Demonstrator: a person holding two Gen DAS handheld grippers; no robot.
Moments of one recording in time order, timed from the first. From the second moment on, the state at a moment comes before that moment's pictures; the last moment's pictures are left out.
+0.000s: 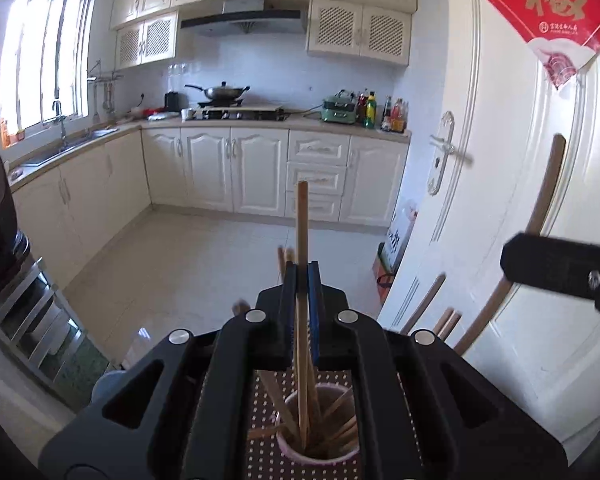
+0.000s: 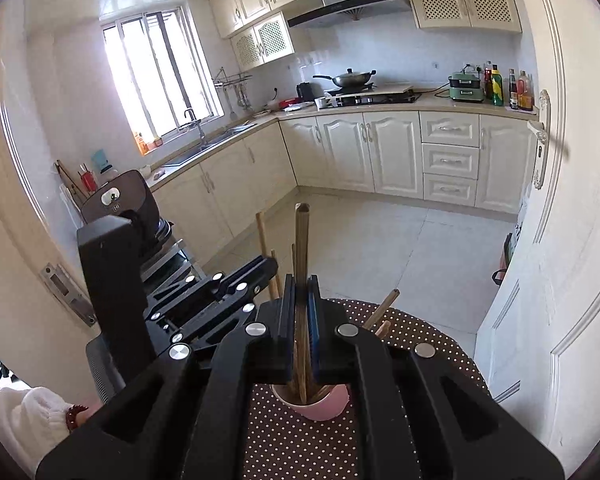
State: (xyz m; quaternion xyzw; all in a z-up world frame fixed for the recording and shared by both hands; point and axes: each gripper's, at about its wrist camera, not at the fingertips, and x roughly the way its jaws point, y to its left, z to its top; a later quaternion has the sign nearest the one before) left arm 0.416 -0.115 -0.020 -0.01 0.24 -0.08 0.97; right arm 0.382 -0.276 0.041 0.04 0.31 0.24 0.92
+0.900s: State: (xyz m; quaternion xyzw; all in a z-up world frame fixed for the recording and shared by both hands) left arm 0.359 -0.106 -0.029 -0.01 0.29 -0.06 0.95; right arm 0.379 -0.270 0.010 0.01 0.33 0.27 0.90
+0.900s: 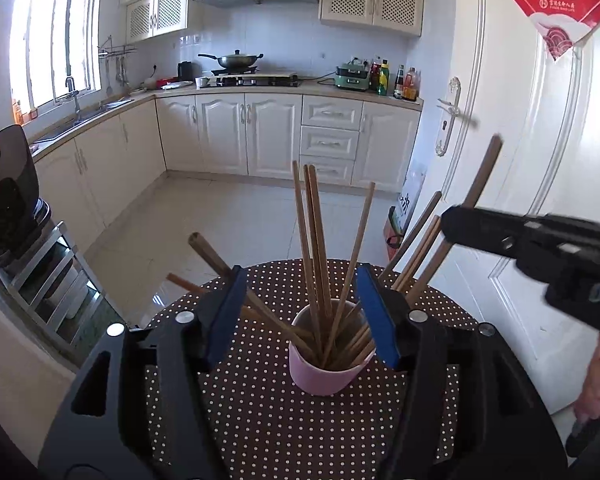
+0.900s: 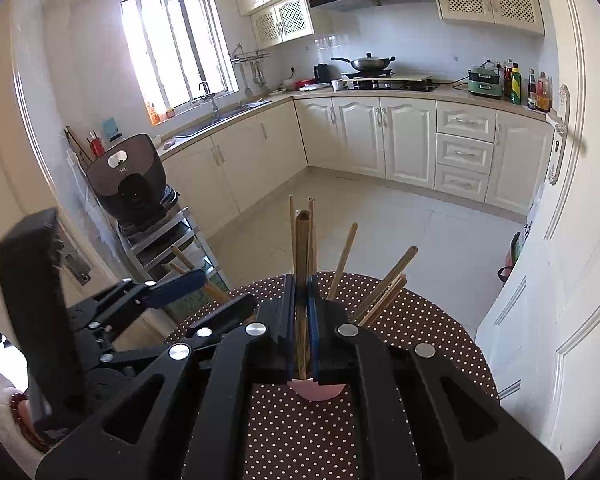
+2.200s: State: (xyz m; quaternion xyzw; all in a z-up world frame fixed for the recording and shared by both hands) left arm 0.283 -0.046 0.050 0.00 0.25 -0.02 0.97; right arm 0.305 -0.256 0.055 -0.01 0.27 0.21 0.94
